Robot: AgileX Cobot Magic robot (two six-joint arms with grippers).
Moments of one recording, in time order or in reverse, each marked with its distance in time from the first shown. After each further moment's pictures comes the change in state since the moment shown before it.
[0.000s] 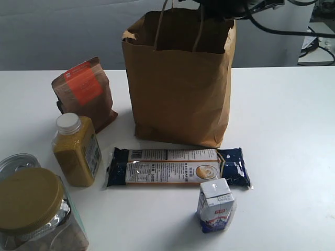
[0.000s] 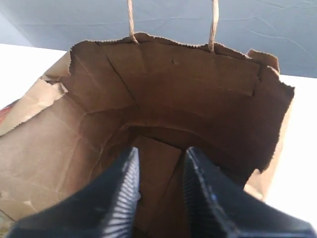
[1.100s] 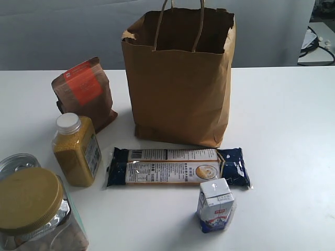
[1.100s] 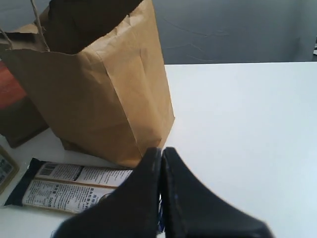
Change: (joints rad) left arm 0.000 0.000 0.000 0.000 0.000 0.000; right arm -0.002 -1.133 1.059 -0.314 -0.178 0.262
